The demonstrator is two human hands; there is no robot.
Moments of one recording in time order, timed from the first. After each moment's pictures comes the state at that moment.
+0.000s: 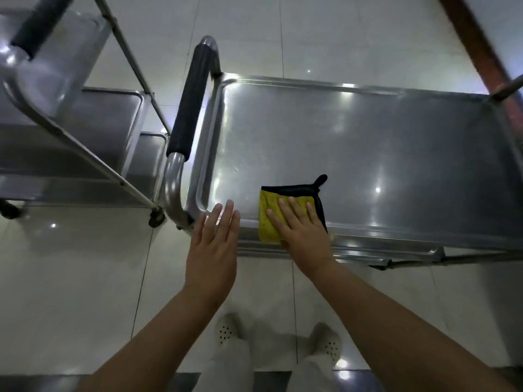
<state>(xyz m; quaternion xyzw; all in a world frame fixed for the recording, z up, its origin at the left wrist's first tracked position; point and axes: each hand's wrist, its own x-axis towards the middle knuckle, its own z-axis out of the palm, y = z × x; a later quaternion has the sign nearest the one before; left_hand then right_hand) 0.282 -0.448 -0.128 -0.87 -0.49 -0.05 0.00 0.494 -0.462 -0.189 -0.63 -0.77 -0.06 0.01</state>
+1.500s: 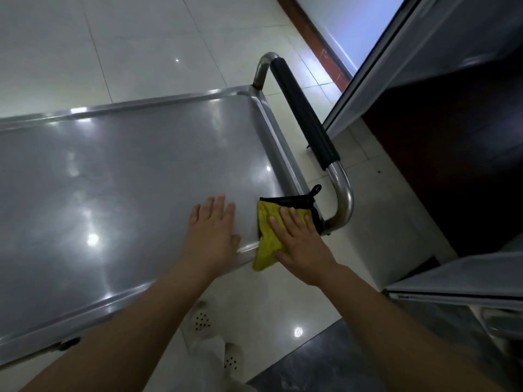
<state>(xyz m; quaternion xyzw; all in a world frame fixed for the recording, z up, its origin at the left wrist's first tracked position) 0.816 -0.479 -0.129 -0.94 -0.32 0.09 -0.12 0.977 -0.634 -0.146 -0.79 -0.58 0.19 -0.06</state>
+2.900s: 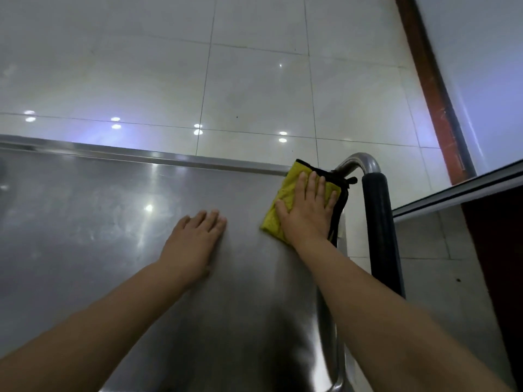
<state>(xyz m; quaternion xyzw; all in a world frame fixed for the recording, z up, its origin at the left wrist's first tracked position) 0.879 -0.267 -0.113 -0.86 -0.42 0.26 -0.14 1.106 -0.285 -0.164 -0.84 -0.53 0.10 -0.04</state>
